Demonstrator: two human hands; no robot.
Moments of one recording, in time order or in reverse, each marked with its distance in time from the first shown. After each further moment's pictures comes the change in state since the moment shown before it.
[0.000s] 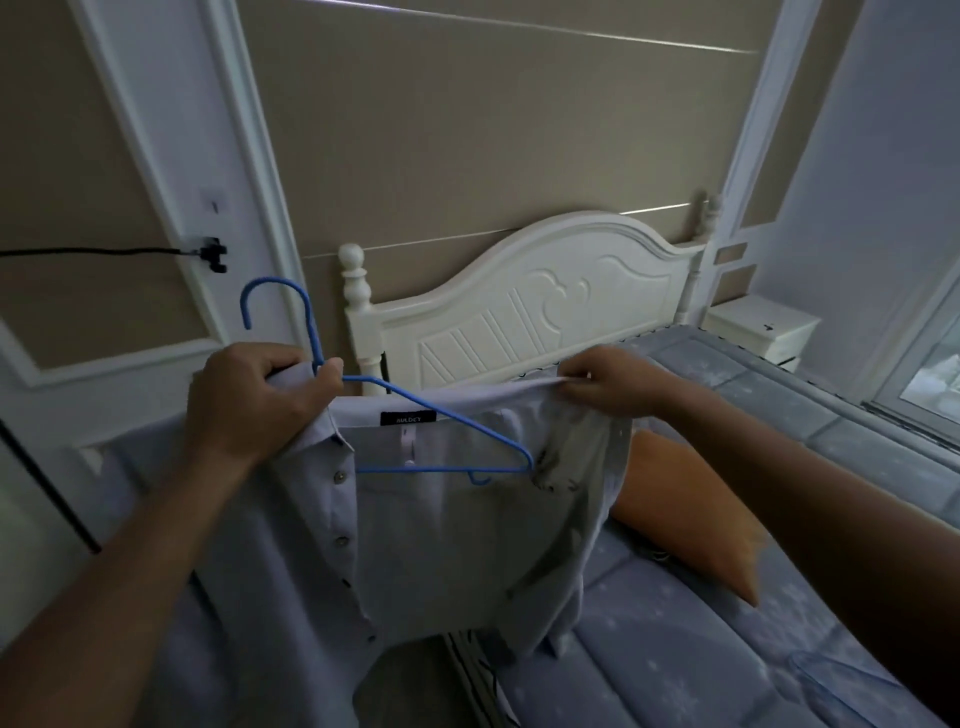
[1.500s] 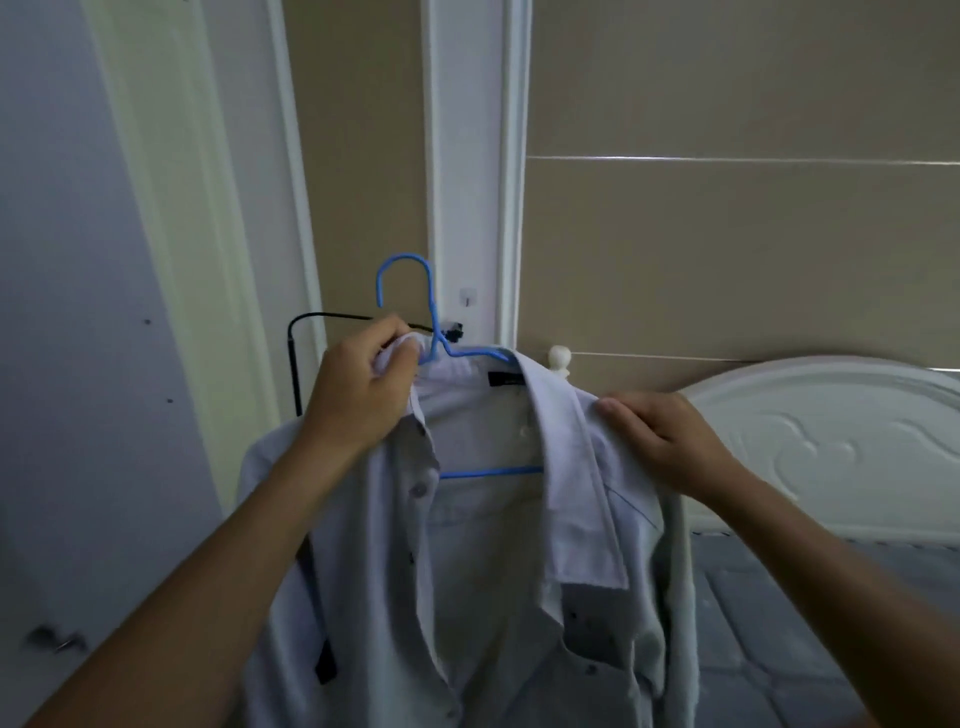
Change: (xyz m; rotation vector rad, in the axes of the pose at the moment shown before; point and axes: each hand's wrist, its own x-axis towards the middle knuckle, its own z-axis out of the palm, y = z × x) left_hand 0.038 0.074 -0.059 0.128 0.416 -0.113; right_hand 0.110 -0.064 -0.030 0.332 0.391 -0.771
